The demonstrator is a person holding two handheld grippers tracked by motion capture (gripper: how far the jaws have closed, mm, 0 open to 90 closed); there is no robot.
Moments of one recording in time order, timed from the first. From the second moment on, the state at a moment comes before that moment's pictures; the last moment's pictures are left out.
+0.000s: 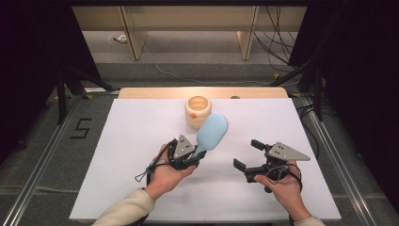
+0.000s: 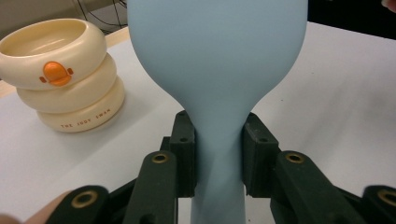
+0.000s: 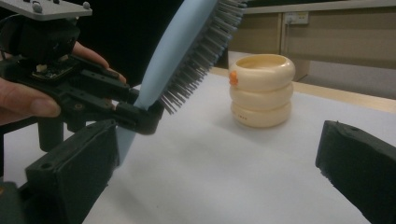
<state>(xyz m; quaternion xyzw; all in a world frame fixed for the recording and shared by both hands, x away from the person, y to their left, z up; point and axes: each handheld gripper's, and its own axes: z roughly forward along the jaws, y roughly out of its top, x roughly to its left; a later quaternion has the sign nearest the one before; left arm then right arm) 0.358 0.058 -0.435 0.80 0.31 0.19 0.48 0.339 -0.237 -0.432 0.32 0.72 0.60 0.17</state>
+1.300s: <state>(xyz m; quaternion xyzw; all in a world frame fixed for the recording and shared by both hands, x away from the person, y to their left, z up) 0.342 0.039 -0.435 0.80 0.29 0.19 0.49 0.364 -0.186 -0.407 0.32 0.70 0.61 0.17</state>
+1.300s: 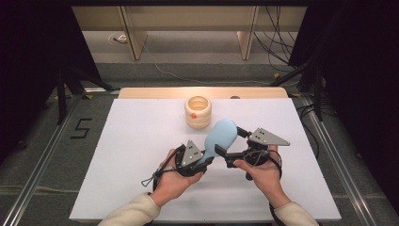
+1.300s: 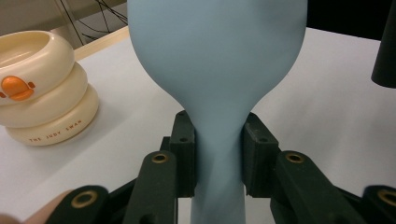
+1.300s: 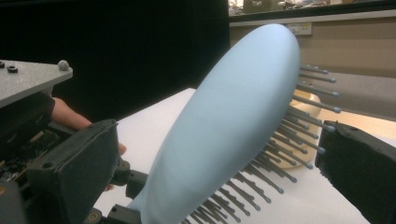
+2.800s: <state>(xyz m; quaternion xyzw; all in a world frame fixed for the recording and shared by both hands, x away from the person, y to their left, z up) 0.340 0.035 -0.436 0.80 0.29 0.20 0.49 0.372 -0.172 -0.407 0.34 0.70 0.62 0.14</state>
